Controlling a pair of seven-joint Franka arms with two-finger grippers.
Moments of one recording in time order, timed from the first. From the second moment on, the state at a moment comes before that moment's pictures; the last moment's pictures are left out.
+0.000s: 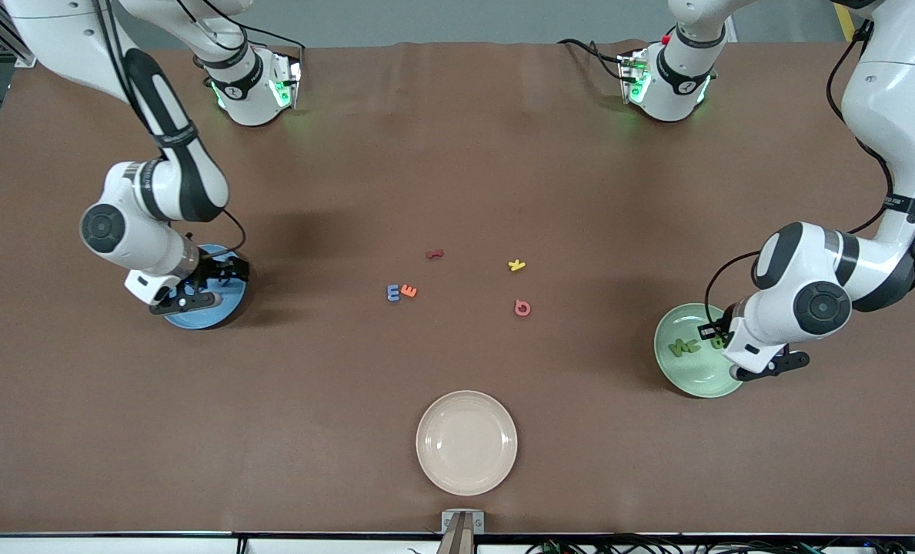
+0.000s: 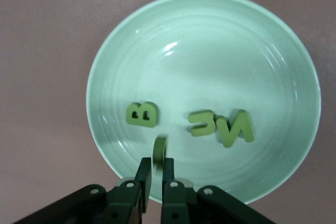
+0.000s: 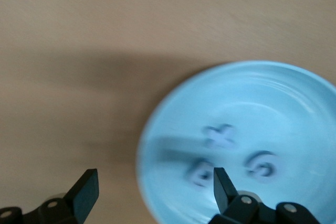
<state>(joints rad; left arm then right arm) 0.47 0.67 -0.62 -1.73 0.52 2.06 -0.61 0.12 0.29 -0.04 -2.25 0.07 2.44 -0.09</state>
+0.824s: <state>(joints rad) 0.48 0.52 -0.77 -1.52 0.49 1.81 -0.58 0.58 0.47 -0.03 -1.98 0.09 2.44 0.97</state>
